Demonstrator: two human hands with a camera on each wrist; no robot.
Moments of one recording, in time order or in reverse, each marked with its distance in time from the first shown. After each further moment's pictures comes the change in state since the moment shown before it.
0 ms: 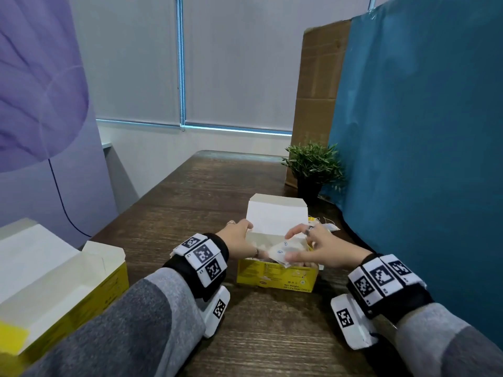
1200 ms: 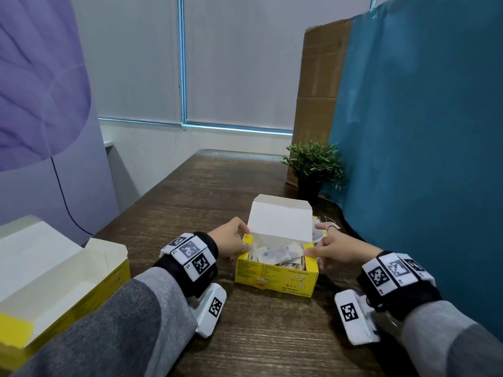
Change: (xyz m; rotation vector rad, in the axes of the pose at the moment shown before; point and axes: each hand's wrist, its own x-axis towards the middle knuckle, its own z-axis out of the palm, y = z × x) left_hand -0.011 -0.010 -0.006 -0.248 -0.008 0.046; right_hand -0.004 0.016 -0.004 0.353 -0.038 0.189
